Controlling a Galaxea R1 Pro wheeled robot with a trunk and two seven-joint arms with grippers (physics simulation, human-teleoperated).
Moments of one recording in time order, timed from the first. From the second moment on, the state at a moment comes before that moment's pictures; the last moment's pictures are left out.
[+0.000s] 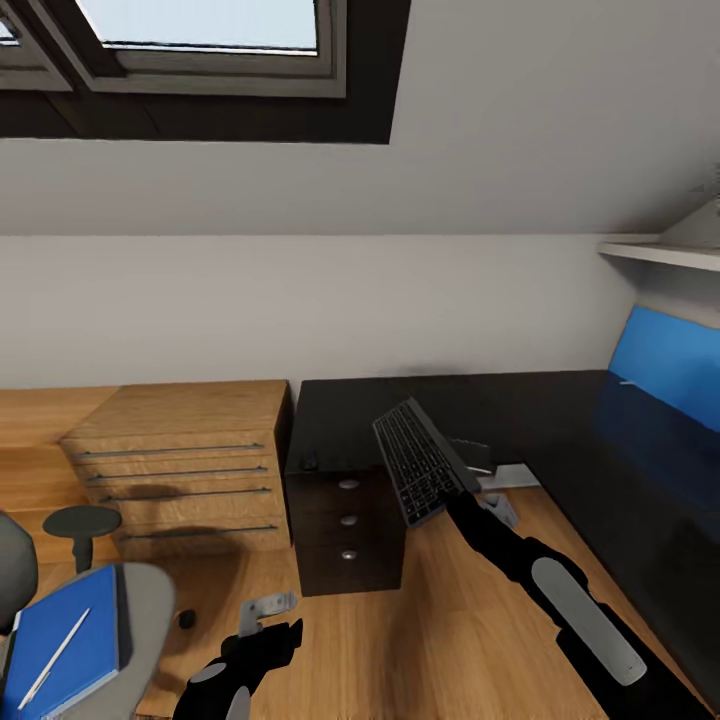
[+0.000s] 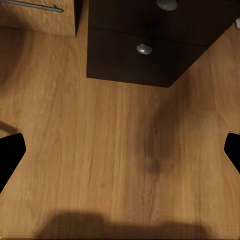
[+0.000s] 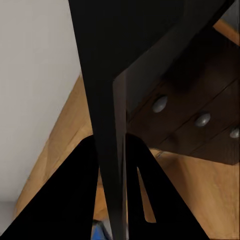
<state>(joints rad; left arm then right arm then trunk) -0.05 -0.16 -0.08 -1.37 0.18 0.56 0.21 -0.38 -0.28 0.40 -1.42 -1.50 0.20 -0.27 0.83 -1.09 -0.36</state>
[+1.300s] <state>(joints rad) -0.05 -0.16 -0.07 -1.38 0.17 0.56 0.22 -0.37 -0.28 0.33 -1.28 -1.59 0.21 -0.14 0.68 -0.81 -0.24</state>
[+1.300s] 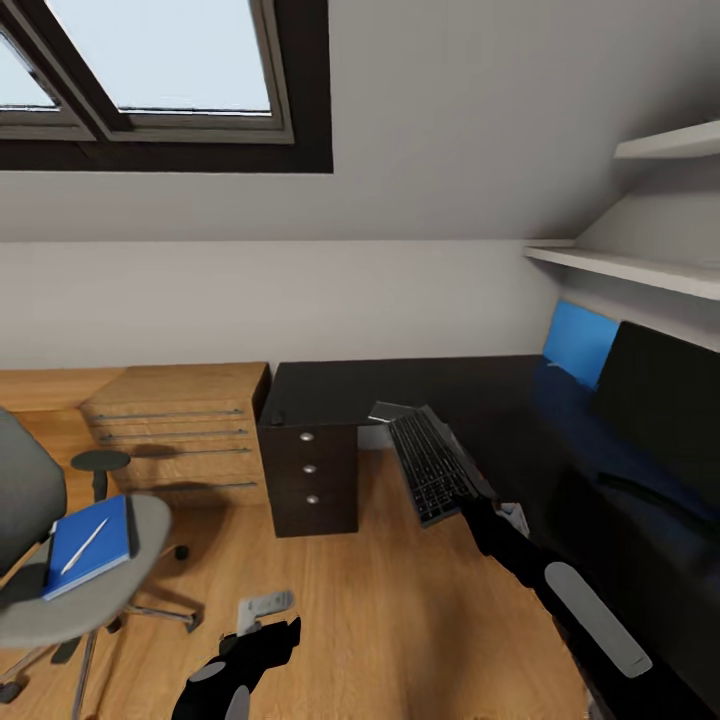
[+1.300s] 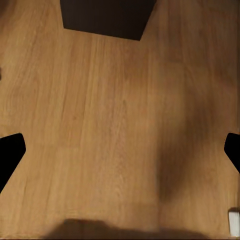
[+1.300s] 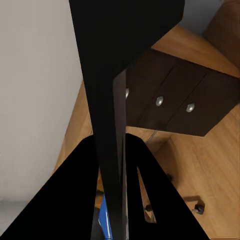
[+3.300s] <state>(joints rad) -0.05 -0.16 -0.07 -1.37 0.18 0.57 0.22 -0.37 -0.25 0.14 -1.09 -1.70 0.21 -0.05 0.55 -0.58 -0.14</state>
